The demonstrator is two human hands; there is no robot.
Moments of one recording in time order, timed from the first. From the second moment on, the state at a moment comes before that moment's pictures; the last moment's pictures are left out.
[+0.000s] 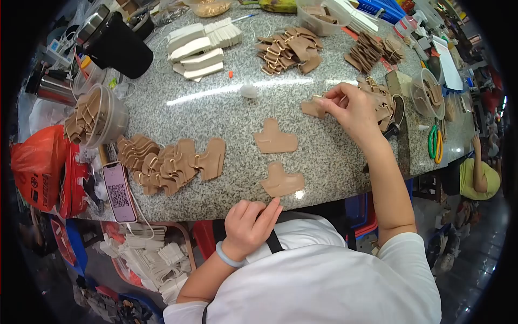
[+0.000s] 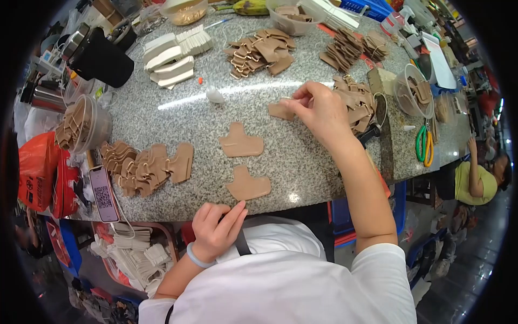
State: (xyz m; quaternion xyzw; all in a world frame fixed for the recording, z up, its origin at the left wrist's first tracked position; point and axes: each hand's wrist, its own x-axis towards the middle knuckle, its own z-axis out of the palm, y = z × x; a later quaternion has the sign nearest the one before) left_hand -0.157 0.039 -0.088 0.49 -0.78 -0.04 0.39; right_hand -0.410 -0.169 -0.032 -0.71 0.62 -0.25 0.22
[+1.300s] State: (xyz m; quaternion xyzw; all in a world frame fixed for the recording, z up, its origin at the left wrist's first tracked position) left_hand -0.156 0.046 -0.095 0.51 -0.77 -0.02 0.38; right_hand -0.363 -0.085 -0.033 -0.58 0.52 -0.11 0.62
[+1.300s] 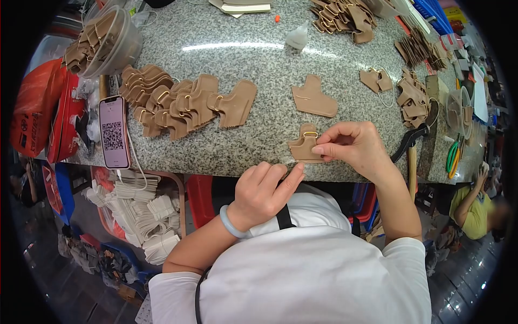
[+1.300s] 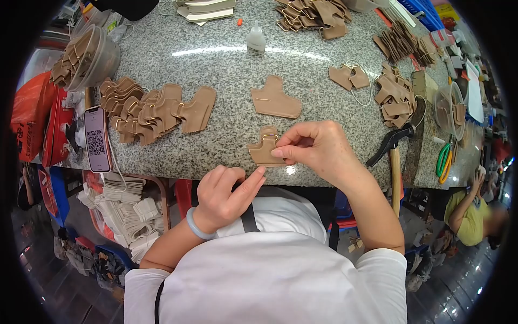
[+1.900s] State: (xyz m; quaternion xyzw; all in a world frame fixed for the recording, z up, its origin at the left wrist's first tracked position) left_hand -0.153 0.041 -0.097 0.49 -0.79 0.02 0.38; right_hand -0.359 -0.084 -0.033 -0.61 0.53 -0.10 0.59
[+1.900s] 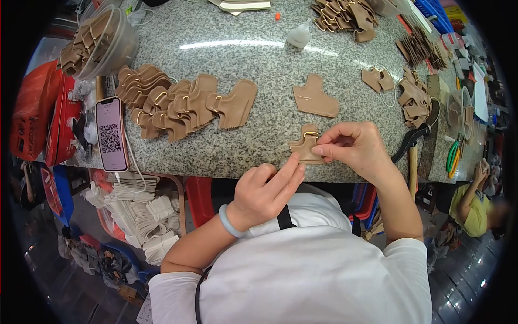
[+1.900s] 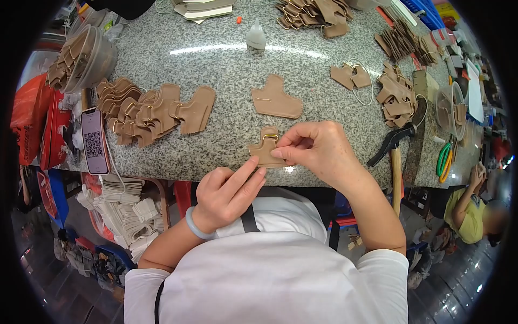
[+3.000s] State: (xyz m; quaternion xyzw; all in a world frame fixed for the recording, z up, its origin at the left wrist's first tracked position) left_hand -0.164 0.029 -0.081 0.51 -0.80 0.00 0.33; right_hand -0.433 -0.145 -0.034 -0.77 0.54 -0.27 0.19
